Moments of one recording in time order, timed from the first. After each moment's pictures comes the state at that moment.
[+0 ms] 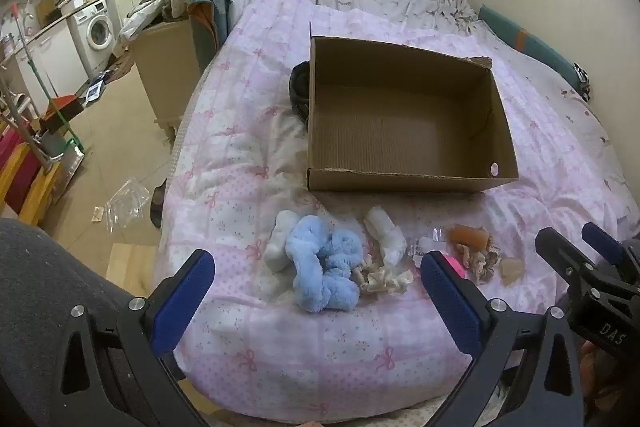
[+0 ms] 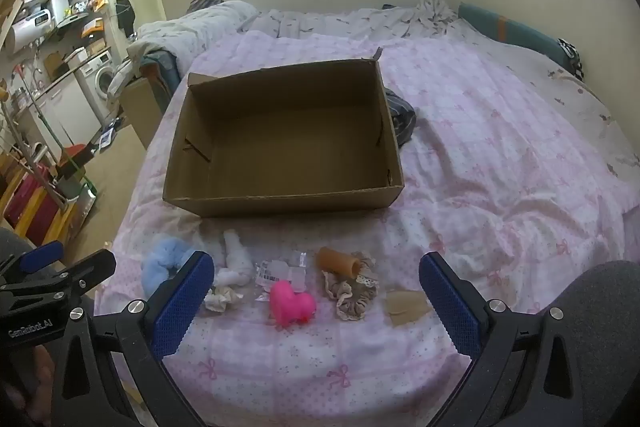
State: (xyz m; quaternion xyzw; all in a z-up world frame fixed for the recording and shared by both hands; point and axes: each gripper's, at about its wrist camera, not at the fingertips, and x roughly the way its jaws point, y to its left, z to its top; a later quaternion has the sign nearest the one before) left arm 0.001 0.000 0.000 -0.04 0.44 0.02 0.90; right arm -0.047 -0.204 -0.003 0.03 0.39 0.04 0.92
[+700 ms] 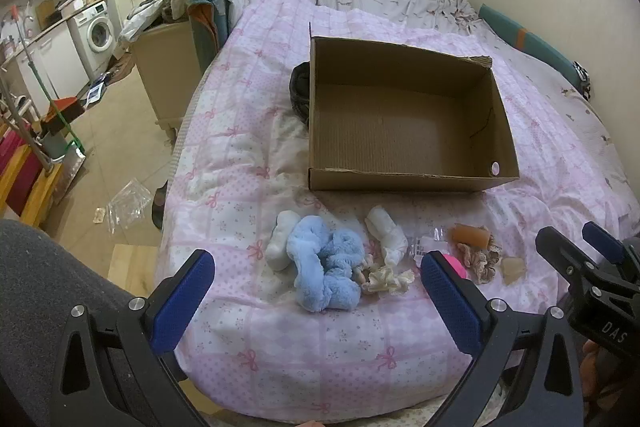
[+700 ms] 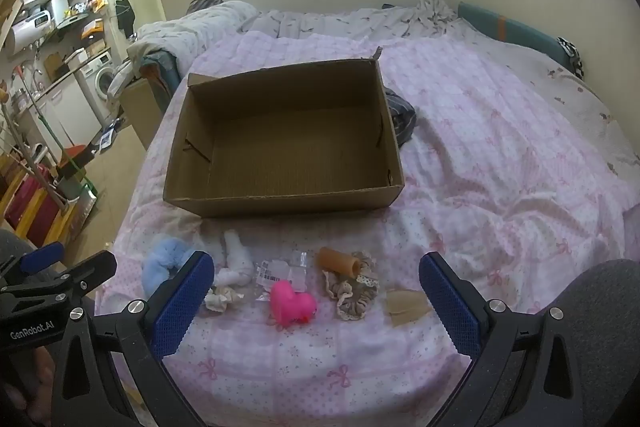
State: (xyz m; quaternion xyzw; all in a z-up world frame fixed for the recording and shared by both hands) left arm 0.000 0.000 0.001 -0.03 0.44 0.02 0.90; right arm -0.047 -0.206 -0.003 0.03 0.39 0.04 0.92
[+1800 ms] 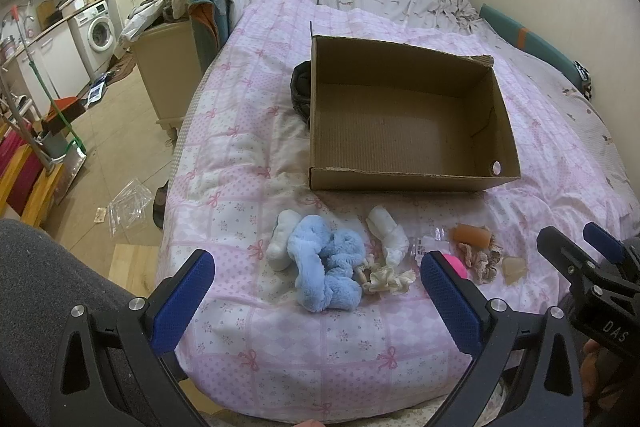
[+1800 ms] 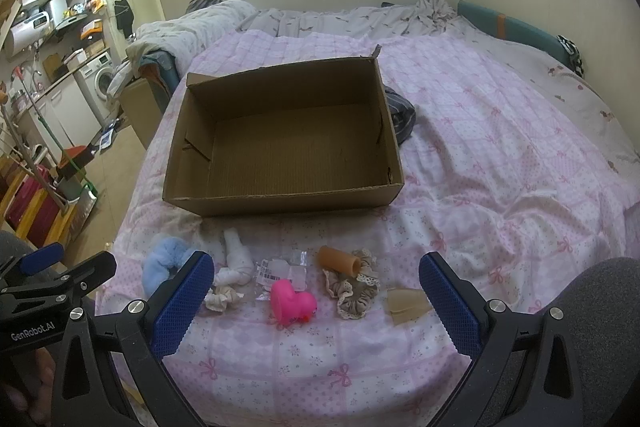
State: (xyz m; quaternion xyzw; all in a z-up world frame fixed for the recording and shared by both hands) left arm 0.000 -0.001 0.001 -0.03 0.44 0.02 0.90; right arm -0.048 -0.204 -0.004 0.04 0.40 0.04 0.92
